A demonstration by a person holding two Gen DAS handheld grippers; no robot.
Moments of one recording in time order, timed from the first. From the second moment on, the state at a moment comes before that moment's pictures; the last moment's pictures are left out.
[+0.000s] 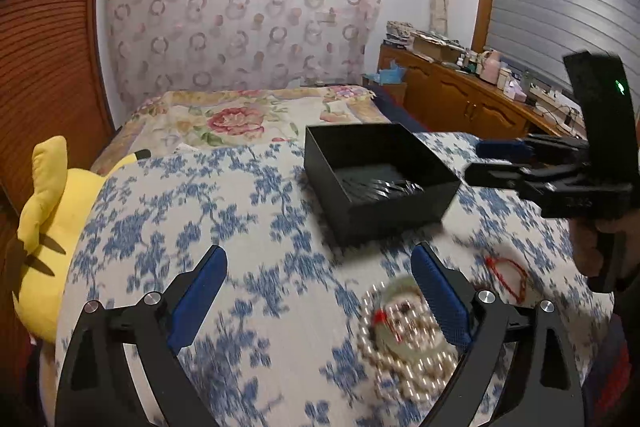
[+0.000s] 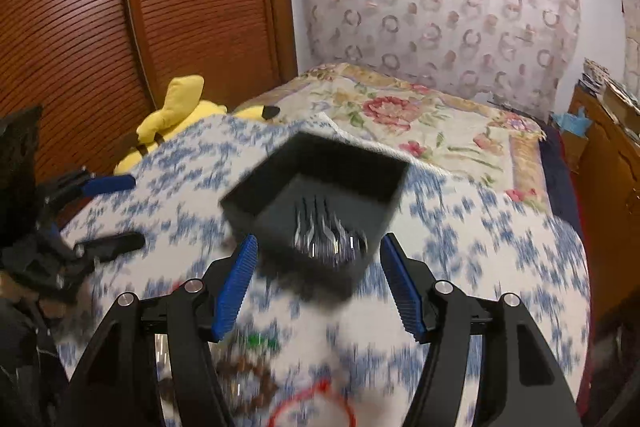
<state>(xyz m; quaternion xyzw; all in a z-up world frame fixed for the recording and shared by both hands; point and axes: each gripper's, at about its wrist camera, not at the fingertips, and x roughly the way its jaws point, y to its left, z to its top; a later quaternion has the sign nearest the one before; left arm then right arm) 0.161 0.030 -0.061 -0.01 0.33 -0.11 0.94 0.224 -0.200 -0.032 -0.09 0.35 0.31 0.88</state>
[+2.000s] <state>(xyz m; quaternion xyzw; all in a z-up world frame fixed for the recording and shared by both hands) 0.175 -0.055 -0.113 0.11 0.44 -0.19 0.87 0.145 -0.225 -0.101 -0.13 0.40 0.29 0.86</state>
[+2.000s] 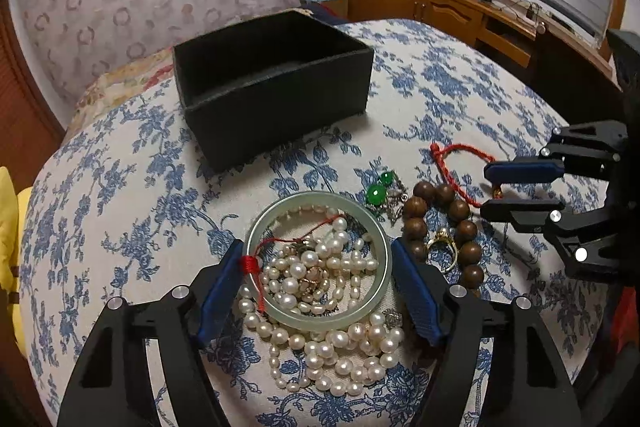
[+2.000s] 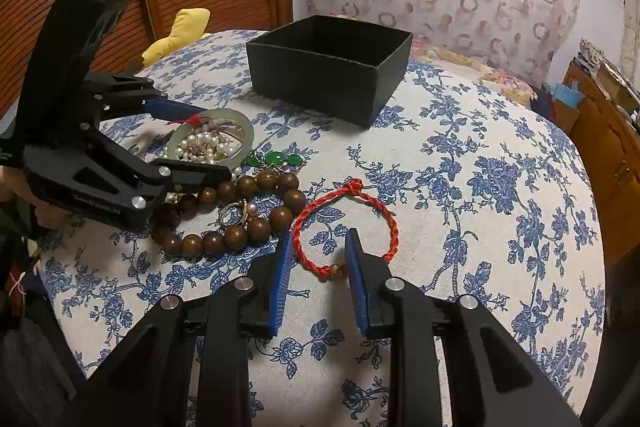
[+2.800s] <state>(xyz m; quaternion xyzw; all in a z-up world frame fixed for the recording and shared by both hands) 0.159 -0.032 -0.053 0.04 0.35 -0.18 0.92 0.153 -0.226 -0.056 -0.12 0.36 0.31 0.87</state>
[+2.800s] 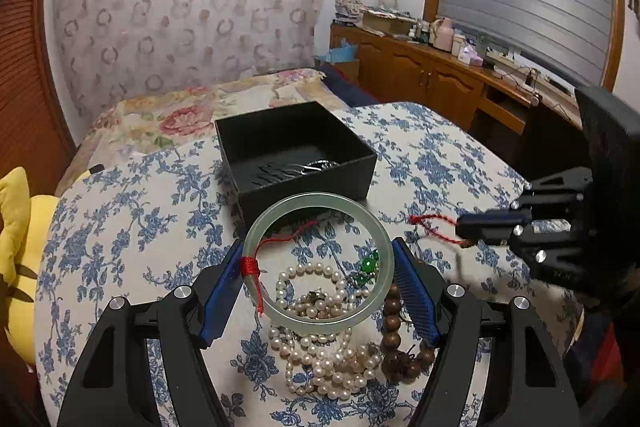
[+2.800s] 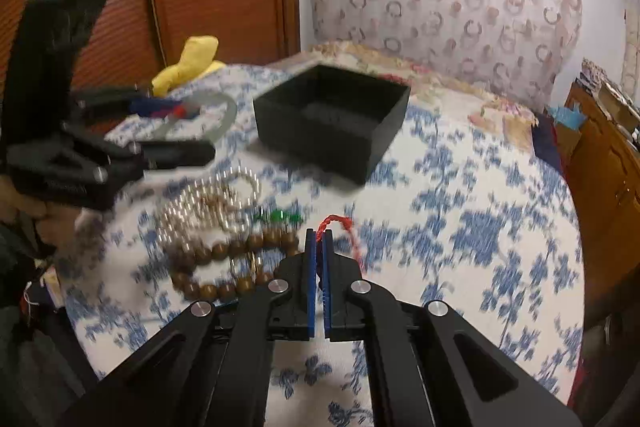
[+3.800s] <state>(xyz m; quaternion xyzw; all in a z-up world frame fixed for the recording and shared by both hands) 0.201 -0.012 -0.018 0.03 0.31 -0.16 0.94 0.286 -0.169 -0.016 -0.09 0.34 0.31 0.88</state>
